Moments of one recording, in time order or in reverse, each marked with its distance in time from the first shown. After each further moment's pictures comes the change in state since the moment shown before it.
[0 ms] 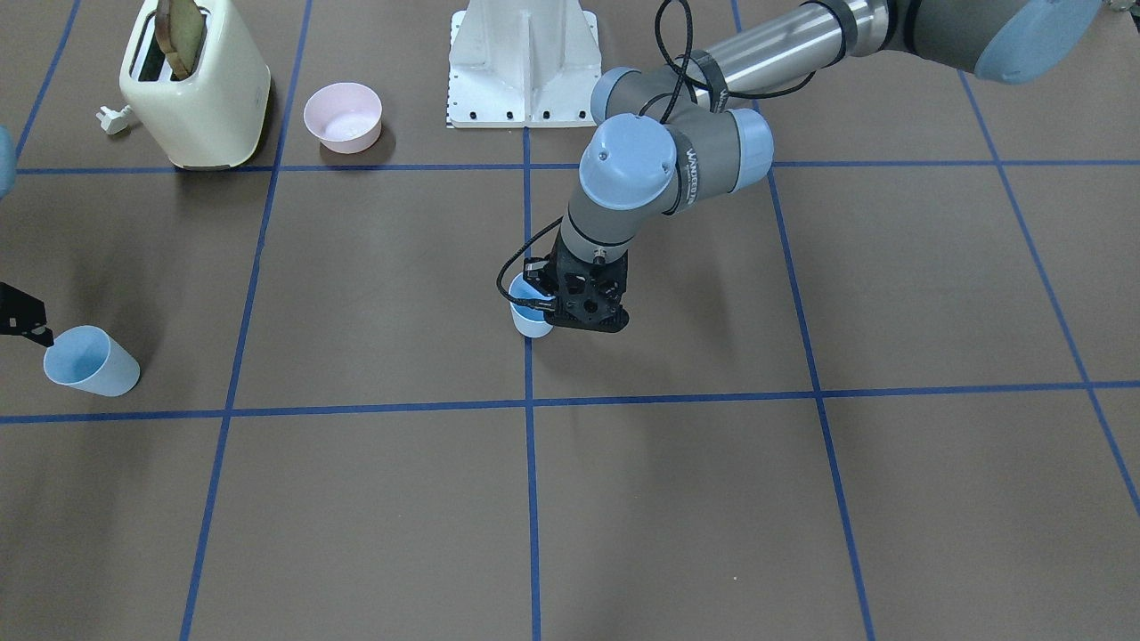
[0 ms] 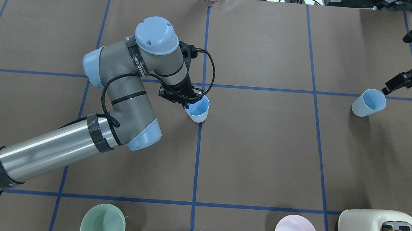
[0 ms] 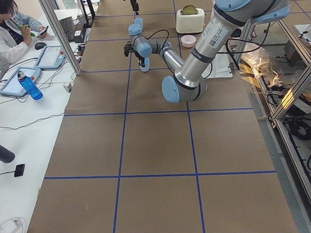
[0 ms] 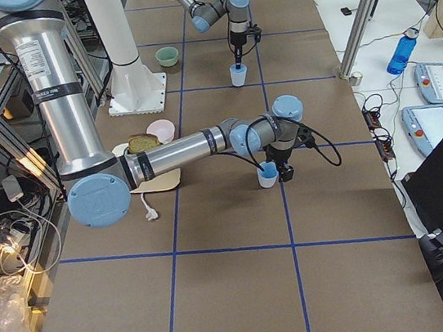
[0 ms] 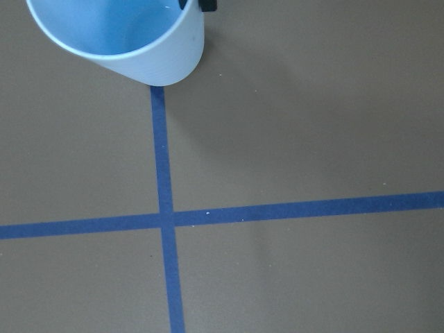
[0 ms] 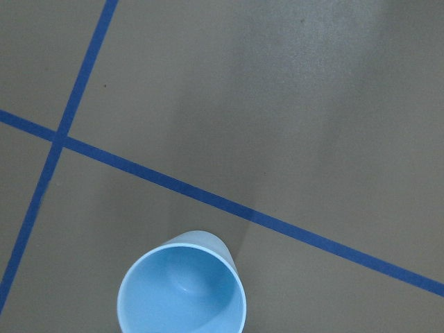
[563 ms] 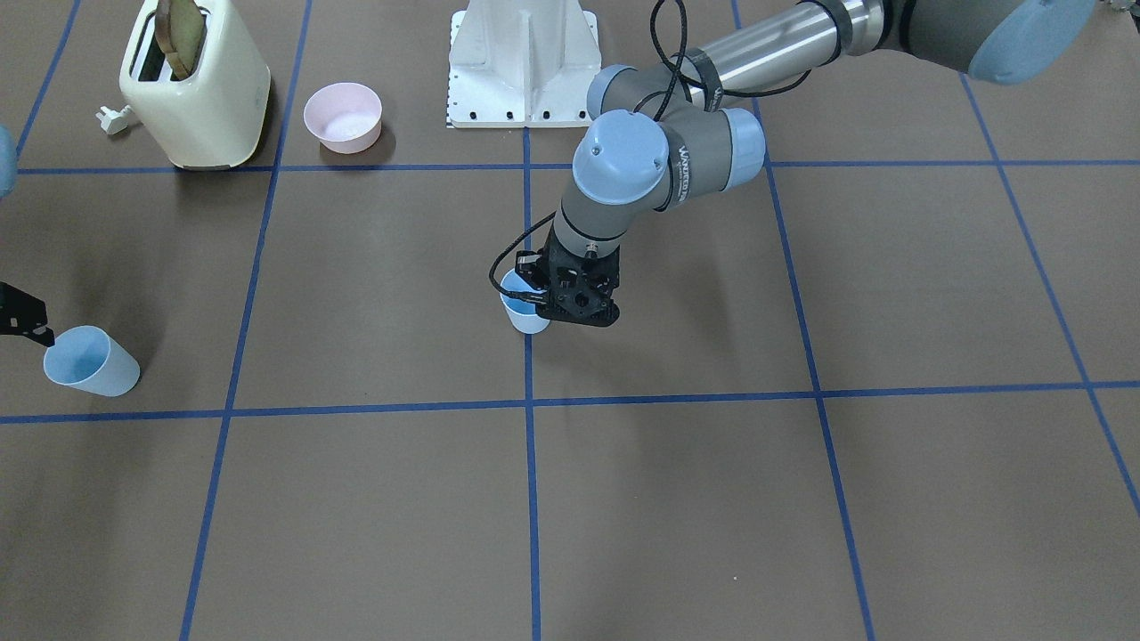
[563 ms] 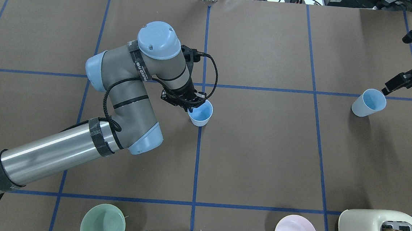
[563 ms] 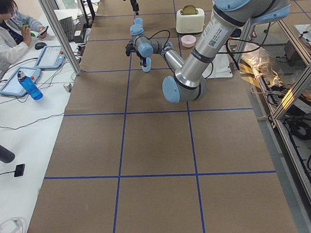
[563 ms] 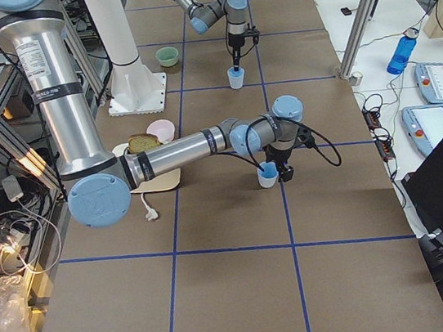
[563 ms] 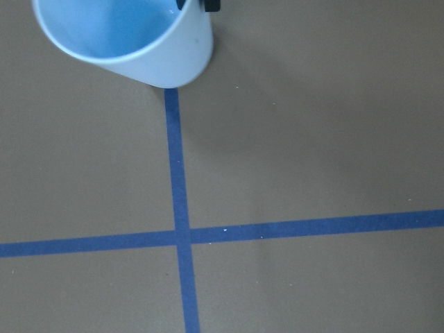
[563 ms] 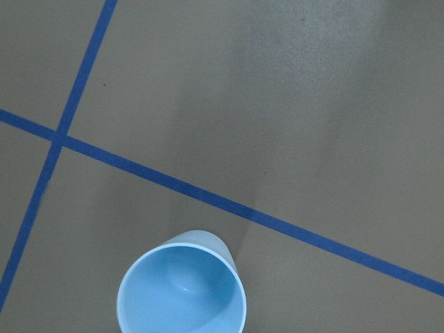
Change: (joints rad) left arm 0.013 0.000 0.001 -0.022 0.000 -0.004; right arm -0.002 0.000 -0.001 0.000 0.001 0.000
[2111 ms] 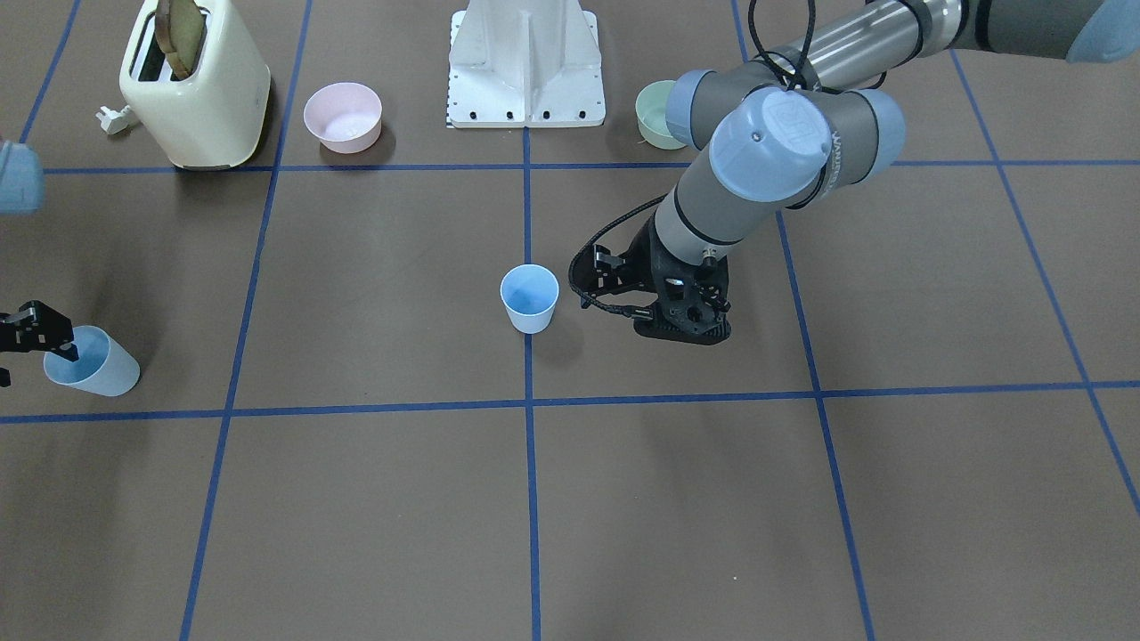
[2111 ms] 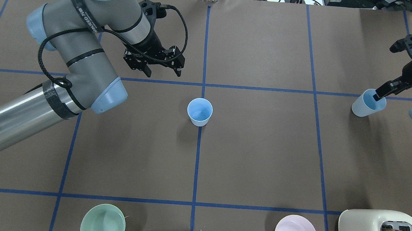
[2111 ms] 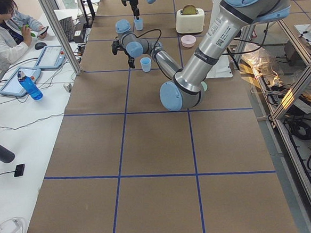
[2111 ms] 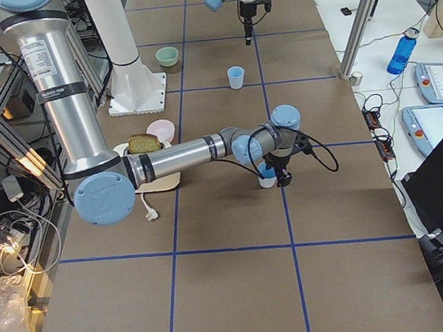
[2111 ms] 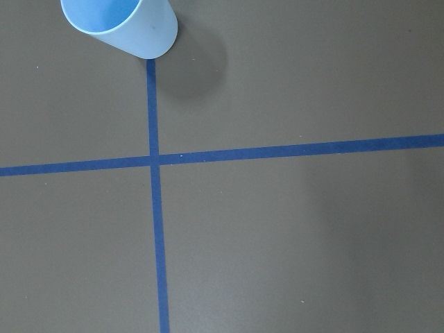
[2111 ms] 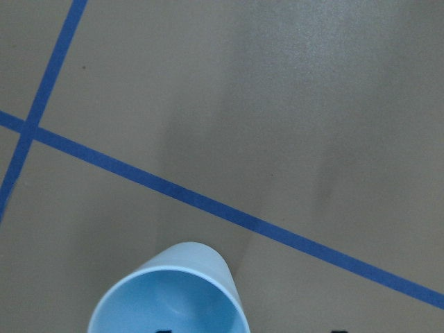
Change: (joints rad) left arm -0.188 0.082 -0.121 0.012 -0.164 0.031; right arm -0.057 0.004 -0.081 0.120 -0.030 0.059
